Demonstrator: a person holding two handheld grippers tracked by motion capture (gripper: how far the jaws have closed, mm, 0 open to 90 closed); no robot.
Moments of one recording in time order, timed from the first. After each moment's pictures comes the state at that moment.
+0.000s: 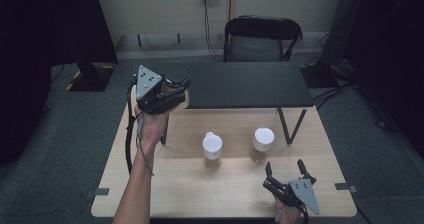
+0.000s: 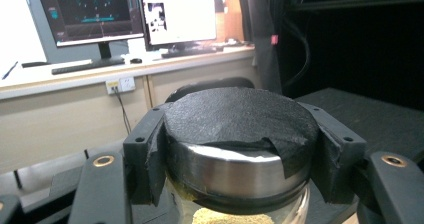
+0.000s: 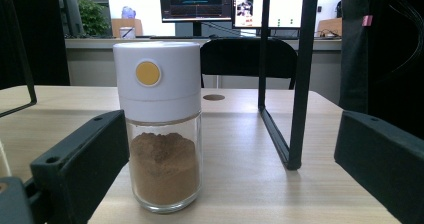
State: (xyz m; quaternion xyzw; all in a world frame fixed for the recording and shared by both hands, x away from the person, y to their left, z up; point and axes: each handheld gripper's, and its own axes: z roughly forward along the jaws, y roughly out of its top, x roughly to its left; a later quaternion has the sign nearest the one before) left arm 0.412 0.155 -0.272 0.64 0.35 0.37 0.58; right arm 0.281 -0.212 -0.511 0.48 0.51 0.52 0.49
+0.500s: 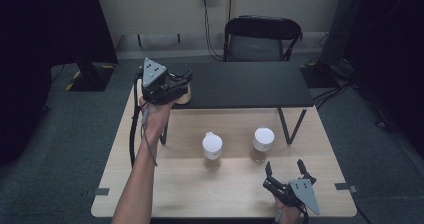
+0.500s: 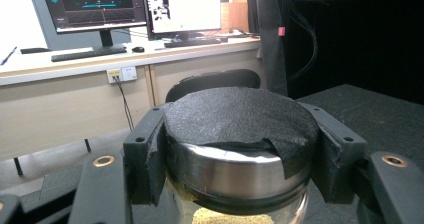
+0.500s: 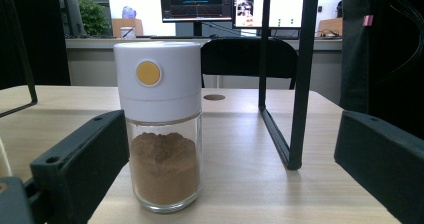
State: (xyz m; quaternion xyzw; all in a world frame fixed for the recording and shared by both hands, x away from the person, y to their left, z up) left arm 0.440 0.151 -0.276 0.64 0.37 0.36 0.57; right arm 0.281 -0.212 -0.511 0.48 0.51 0.52 0.49
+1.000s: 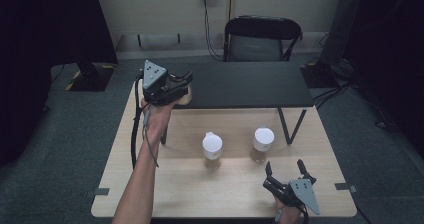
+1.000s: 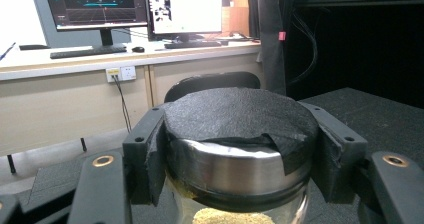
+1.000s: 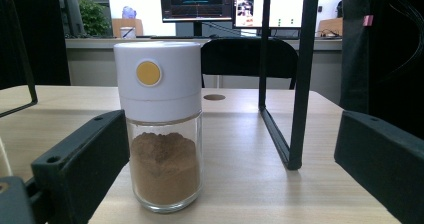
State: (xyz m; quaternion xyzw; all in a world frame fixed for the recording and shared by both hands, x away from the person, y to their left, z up) left arm 0.443 0.155 -0.285 0.63 0.38 0.35 0.58; right arm 0.281 -0.212 -0.511 0.48 0.51 0.52 0.49
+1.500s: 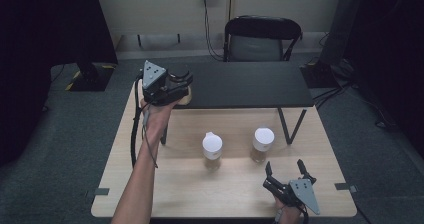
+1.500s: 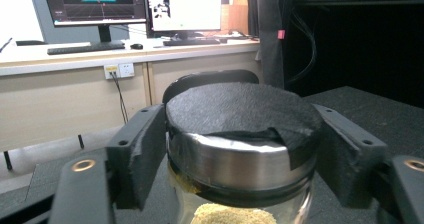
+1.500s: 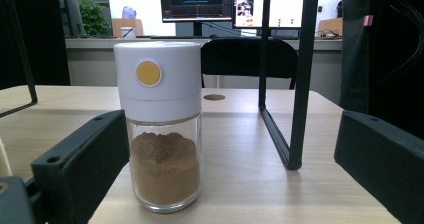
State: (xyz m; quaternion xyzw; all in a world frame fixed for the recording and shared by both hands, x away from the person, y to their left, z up) left arm 0.444 0.156 -0.286 0.63 0.38 0.34 0.58; right arm 0.281 -0.212 -0.511 0.48 0.51 0.52 0.49
